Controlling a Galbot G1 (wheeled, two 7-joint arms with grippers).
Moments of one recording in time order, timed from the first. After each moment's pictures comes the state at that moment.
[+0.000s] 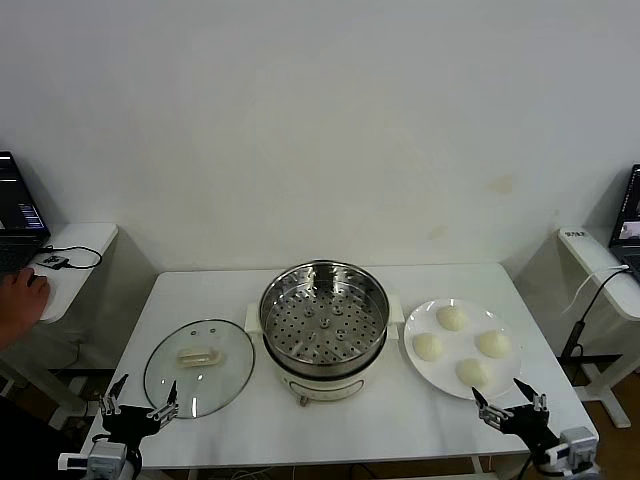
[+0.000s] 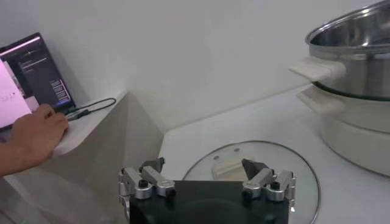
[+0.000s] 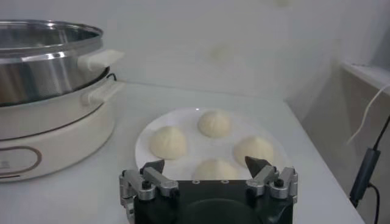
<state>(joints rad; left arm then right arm) 1.71 -1.40 -0.80 -2.18 0.09 0.32 0.09 -1.72 1.06 0.83 2.05 0.43 -0.30 -0.11</state>
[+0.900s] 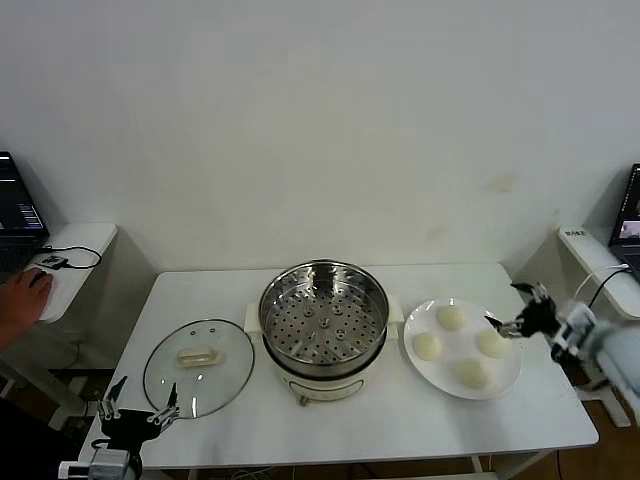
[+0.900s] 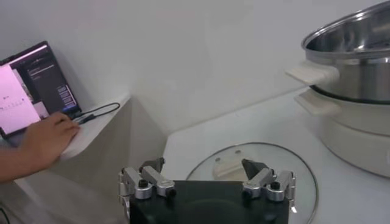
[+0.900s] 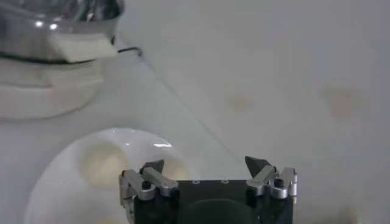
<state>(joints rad) 1.75 -1.44 -0.79 -2.23 0.14 0.31 0.07 -0.75 0.54 0.27 1.62 -0.01 -0.33 -0.81</state>
